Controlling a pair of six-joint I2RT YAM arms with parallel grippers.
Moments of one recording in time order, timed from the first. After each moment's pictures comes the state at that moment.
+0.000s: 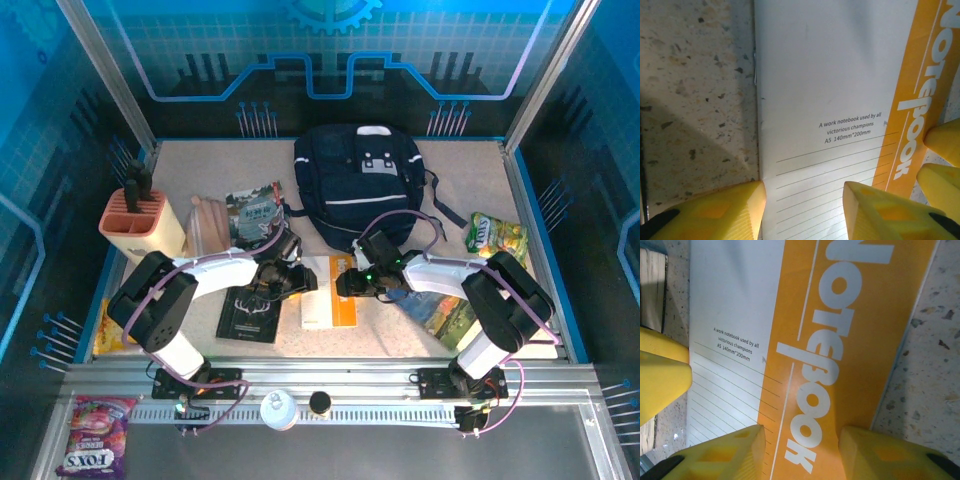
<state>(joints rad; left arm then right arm) -0.58 1.62 0.81 -0.37 0.35 -0.82 0.65 1.61 0.74 -0.20 -0.34 0.57</state>
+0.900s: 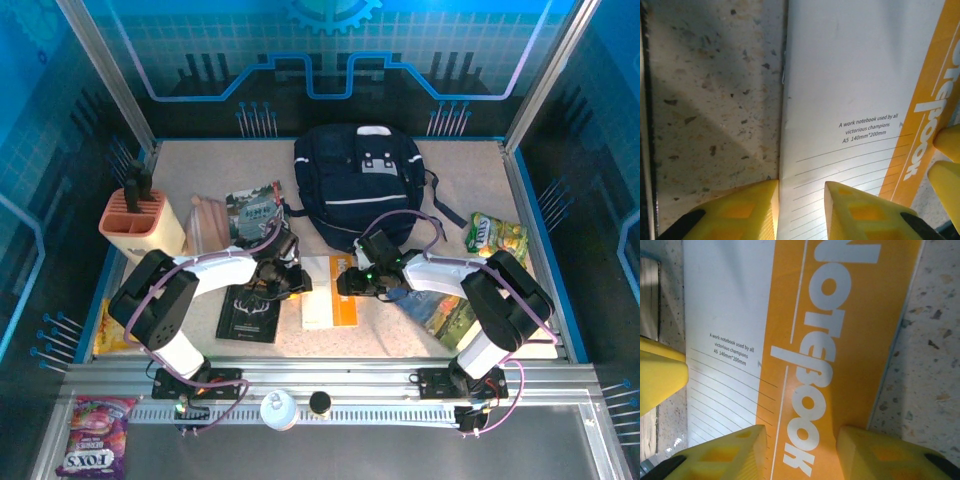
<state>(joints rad) -0.56 1.63 0.79 -0.37 0.39 -0.84 0.64 1.62 0.75 -0.21 -0.34 0.59</state>
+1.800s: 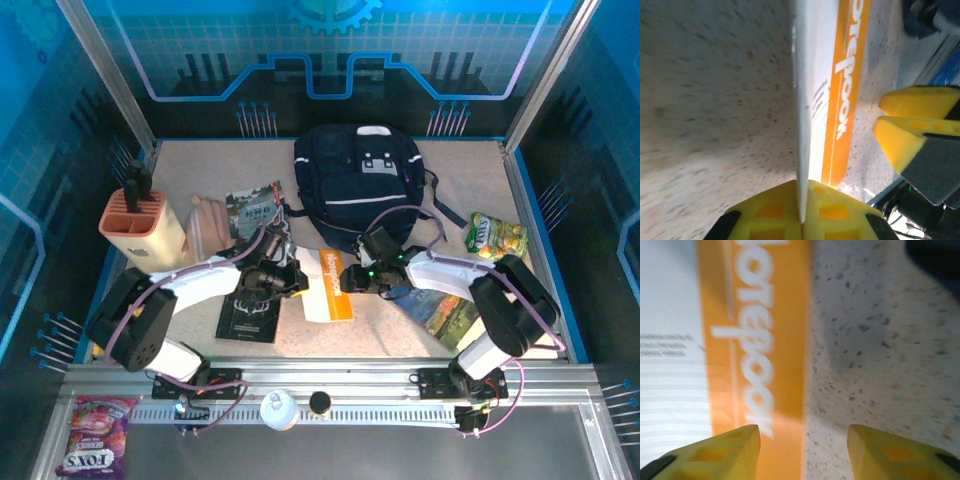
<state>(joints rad) -0.49 1.44 0.70 -0.28 0.51 -0.88 0.63 1.55 0.78 -0.31 -0.26 0.58</state>
